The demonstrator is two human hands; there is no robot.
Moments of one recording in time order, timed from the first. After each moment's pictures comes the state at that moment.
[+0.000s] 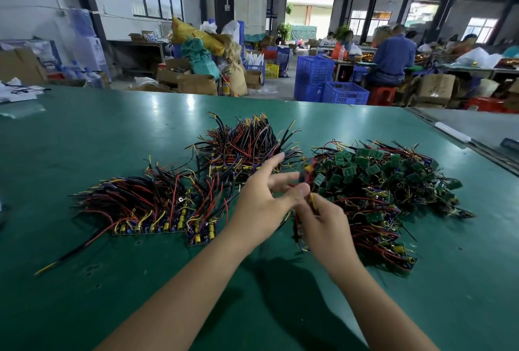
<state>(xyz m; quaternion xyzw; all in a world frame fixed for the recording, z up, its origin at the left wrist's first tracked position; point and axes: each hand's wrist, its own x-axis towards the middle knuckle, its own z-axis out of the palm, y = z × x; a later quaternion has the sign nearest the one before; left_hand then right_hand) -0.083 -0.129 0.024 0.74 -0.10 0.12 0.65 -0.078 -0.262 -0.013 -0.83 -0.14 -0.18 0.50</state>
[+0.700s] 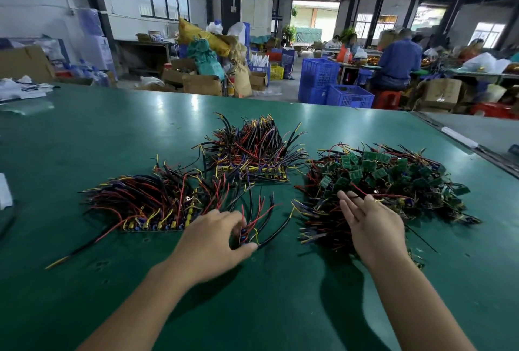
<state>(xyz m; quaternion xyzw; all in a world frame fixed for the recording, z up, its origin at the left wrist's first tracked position) -0.111 -0.042 -0.028 0.98 -0.09 0.11 0.17 -0.056 -0.305 0.003 -0.42 0.12 -0.08 0.89</state>
